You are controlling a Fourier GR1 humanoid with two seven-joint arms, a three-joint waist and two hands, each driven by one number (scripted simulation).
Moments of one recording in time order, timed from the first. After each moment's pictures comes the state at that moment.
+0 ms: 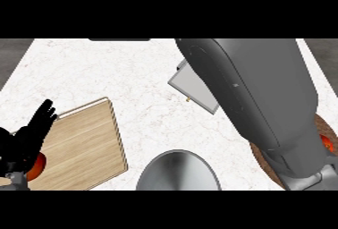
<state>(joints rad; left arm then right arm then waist) 0.00 0.34 0.12 -1.44 0.12 -0.02 0.11 -1.40 -0.05 0.09 -1.19 1.23 0.17 1.15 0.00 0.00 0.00</state>
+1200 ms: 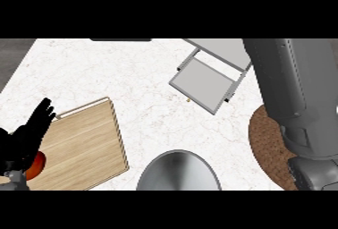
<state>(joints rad) -0.01 0.33 0.14 -1.42 0.11 -0.05 0.09 -1.27 -0.14 -0.16 -1.00 1.33 0.04 1.05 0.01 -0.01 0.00</state>
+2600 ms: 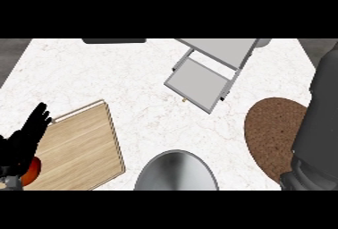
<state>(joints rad) 0.02 0.32 0.18 -1.44 0.09 -0.06 0.10 -1.10 -0.08 -0.28 -1.68 1.16 -0.06 1.07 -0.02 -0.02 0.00</state>
